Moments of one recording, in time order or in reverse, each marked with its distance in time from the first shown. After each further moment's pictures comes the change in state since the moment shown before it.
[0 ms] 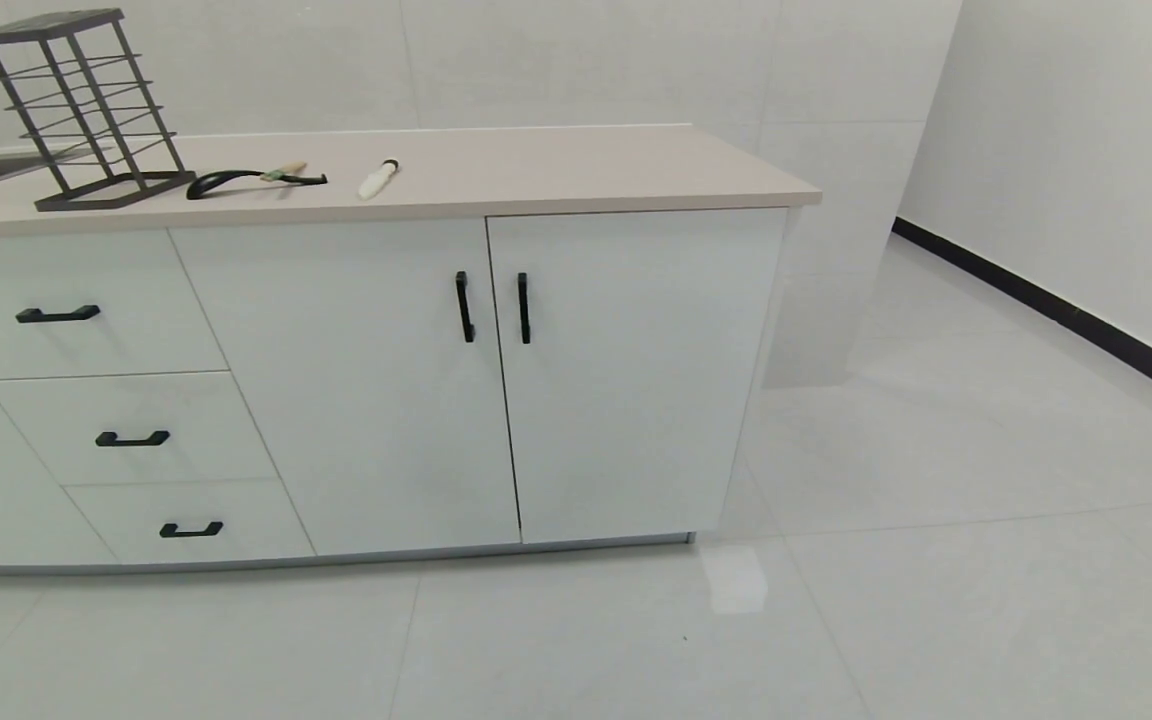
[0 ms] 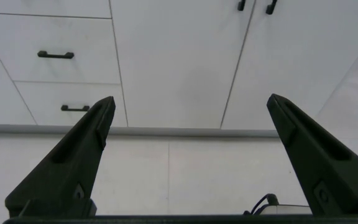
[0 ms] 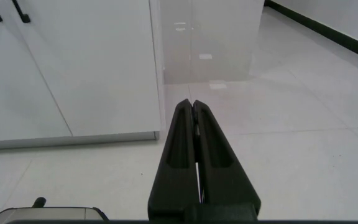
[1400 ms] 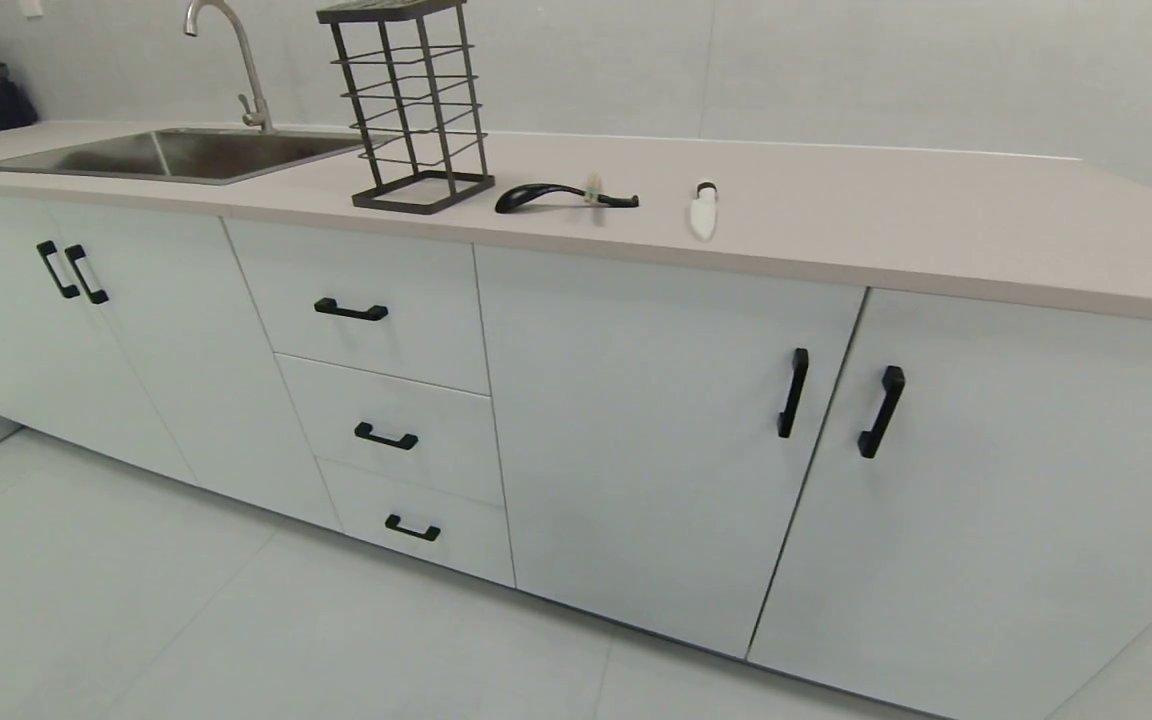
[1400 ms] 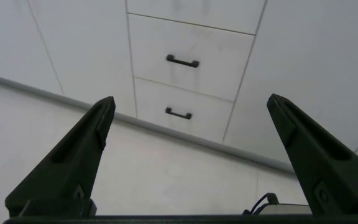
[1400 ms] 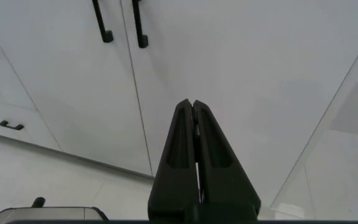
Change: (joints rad) left arm 0.000 0.000 0.000 0.001 0.000 0.000; right arm -0.003 0.001 0.000 0.000 -0.005 -0.001
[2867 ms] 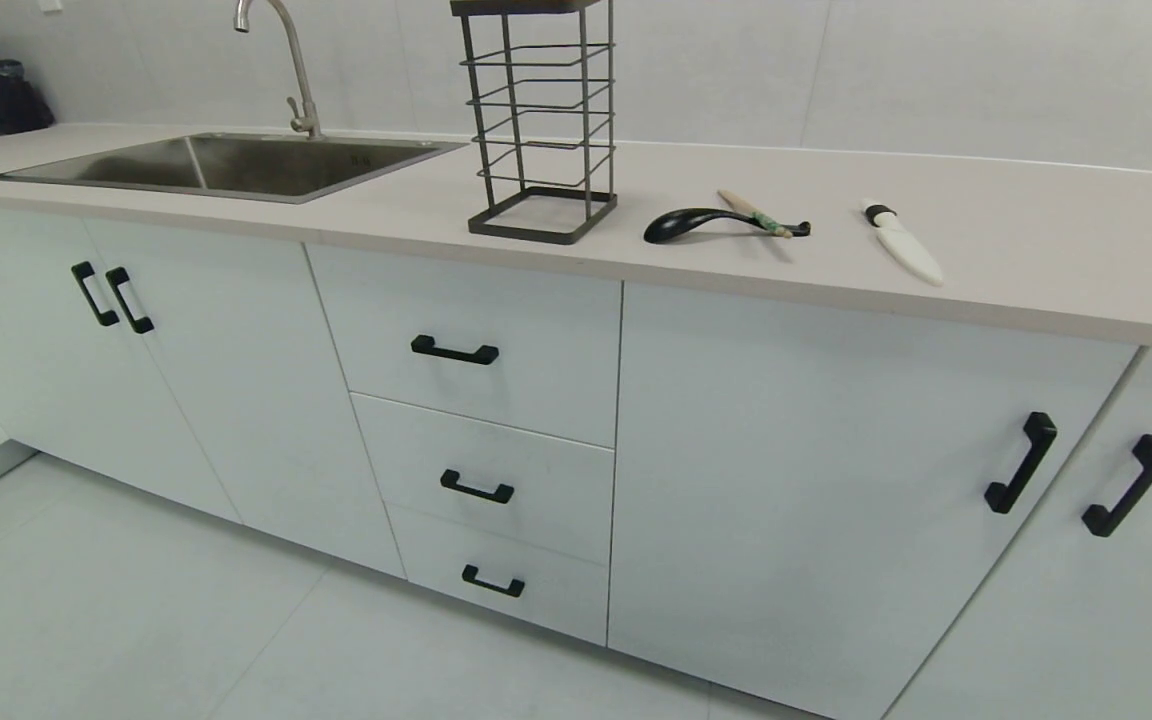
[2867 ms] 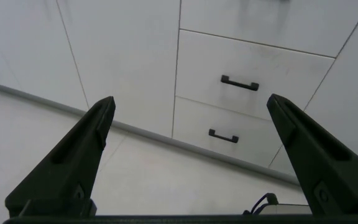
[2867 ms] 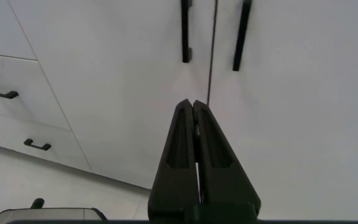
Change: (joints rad) left arm 0.000 0.000 0.000 -0.001 -0.002 0.000; right arm 0.000 0.002 0.000 0.001 0.000 0.001
